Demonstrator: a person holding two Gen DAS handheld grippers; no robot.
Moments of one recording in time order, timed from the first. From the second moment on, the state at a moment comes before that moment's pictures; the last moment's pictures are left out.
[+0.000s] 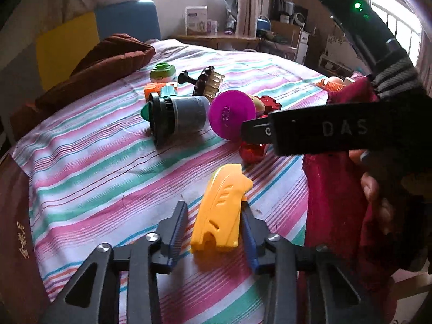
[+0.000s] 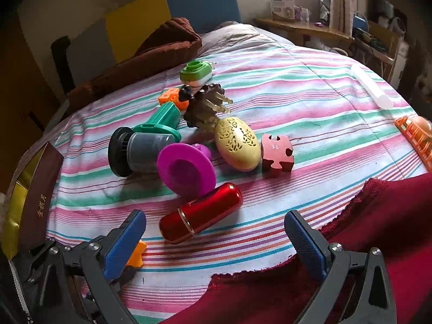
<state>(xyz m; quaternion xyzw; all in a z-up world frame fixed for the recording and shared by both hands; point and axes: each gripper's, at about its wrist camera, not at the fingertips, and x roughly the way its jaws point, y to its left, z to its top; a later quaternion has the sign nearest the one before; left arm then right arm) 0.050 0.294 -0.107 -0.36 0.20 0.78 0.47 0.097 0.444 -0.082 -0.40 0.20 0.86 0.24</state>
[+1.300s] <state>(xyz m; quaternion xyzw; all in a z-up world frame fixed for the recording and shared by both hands) 0.025 0.160 -0.034 -0.33 0.06 0.85 0.41 0.080 0.422 -0.104 -0.40 0.12 0.88 0.24</state>
